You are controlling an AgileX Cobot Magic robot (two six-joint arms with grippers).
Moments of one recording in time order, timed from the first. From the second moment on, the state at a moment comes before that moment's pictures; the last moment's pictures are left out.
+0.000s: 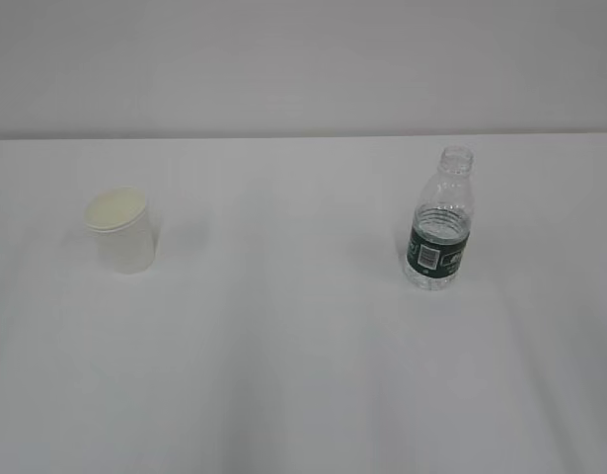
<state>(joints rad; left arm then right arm) 0.00 0.25 -0.55 0.00 0.54 -0.20 0.13 0.28 -0.51 -0.05 0.45 -0.02</state>
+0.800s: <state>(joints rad) 0.00 0.65 -0.48 -0.02 -0.02 -0.18 0.13 0.72 -0.51 0.06 -0.04 -0.02</state>
